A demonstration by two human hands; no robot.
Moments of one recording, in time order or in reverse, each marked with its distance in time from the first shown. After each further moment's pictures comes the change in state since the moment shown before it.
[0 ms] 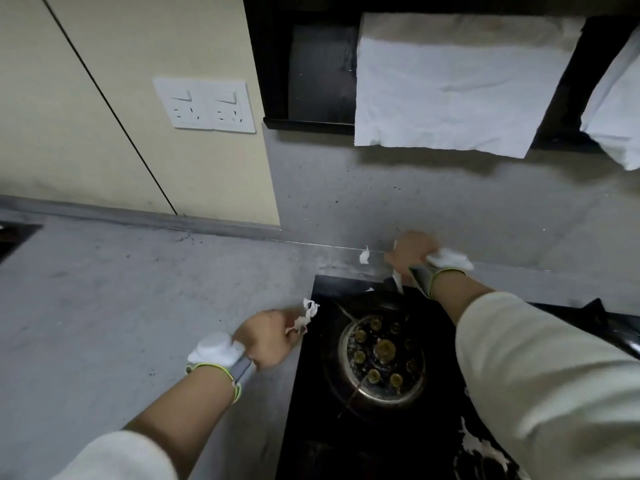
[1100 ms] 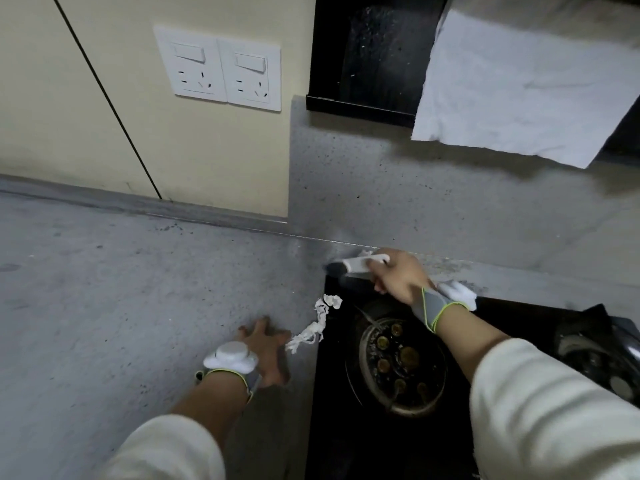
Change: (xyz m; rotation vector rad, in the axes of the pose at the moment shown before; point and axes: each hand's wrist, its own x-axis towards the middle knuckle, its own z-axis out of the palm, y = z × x) left_hand 0.058 -0.103 0.068 -0.030 -0.371 0.026; right_hand -0.002 -0.062 0.056 0.698 0.050 0.070
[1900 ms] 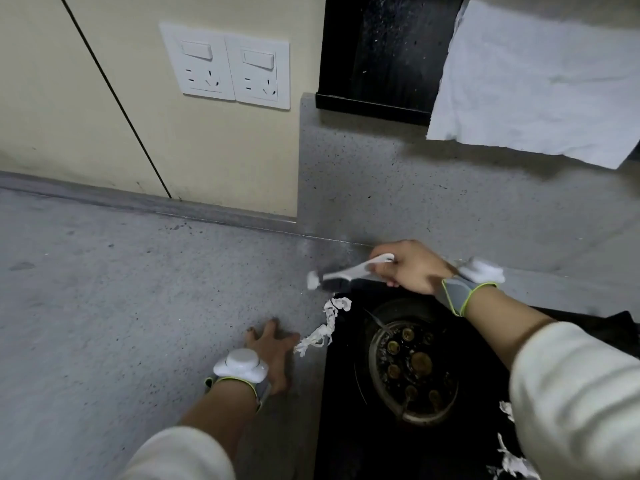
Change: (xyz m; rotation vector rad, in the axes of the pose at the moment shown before) left_hand 0.015 0.001 0.016 0.071 0.016 -0.077; right_hand 0.011 -0.024 -0.025 -0.272 -0.227 -0.295
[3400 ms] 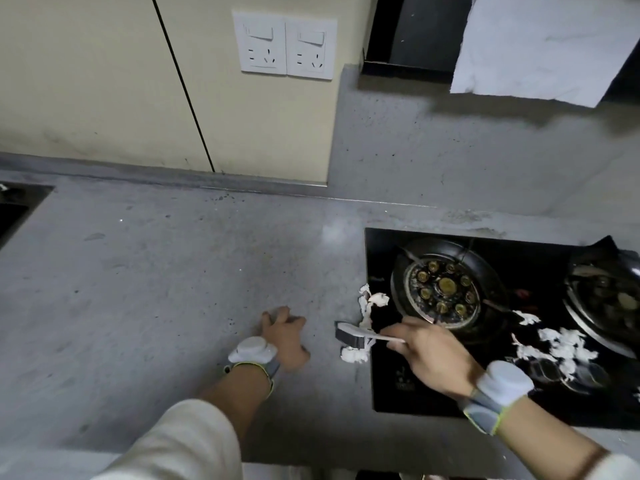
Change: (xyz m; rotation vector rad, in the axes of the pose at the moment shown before) left_hand -0.110 -0.069 0.033 -0.076 0.027 0.090; right_hand -0.195 -0.075 0.170 -0.266 0.026 0.012
